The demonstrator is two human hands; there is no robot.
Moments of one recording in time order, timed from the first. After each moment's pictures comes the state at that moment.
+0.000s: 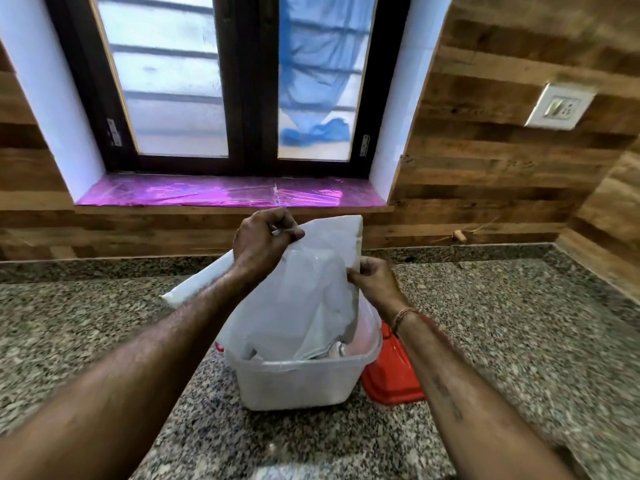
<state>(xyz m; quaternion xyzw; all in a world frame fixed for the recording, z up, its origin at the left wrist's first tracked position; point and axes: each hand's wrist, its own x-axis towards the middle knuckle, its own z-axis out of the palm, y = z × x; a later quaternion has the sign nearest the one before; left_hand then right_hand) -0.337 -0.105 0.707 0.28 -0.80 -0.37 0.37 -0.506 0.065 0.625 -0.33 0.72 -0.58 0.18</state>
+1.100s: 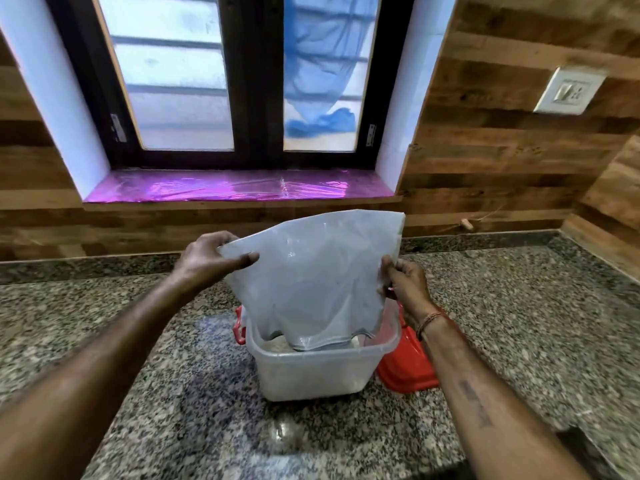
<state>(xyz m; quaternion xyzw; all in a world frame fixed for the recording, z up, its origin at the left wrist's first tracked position) -0.241 -0.183 0.672 0.33 -0.82 -0.43 0.20 -0.487 0.082 0.621 -0.17 0.69 -0.68 0.17</state>
